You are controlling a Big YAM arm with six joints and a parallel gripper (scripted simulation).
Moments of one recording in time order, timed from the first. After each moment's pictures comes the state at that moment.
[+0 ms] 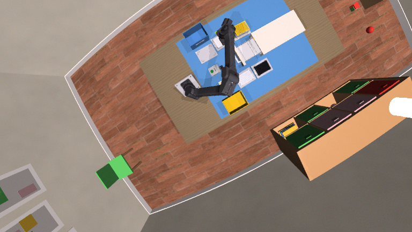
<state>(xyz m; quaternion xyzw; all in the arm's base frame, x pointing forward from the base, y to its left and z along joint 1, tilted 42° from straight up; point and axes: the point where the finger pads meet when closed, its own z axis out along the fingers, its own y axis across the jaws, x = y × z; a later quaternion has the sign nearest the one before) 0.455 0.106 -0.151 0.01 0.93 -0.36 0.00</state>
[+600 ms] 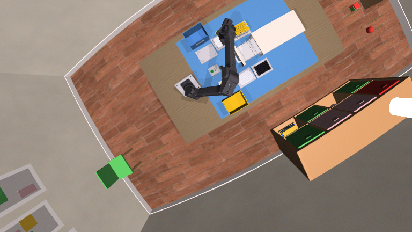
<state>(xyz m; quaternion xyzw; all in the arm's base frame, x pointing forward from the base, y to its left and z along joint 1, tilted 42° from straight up) 0.457 0.104 -0.152 0.01 0.93 -0.36 0.00</state>
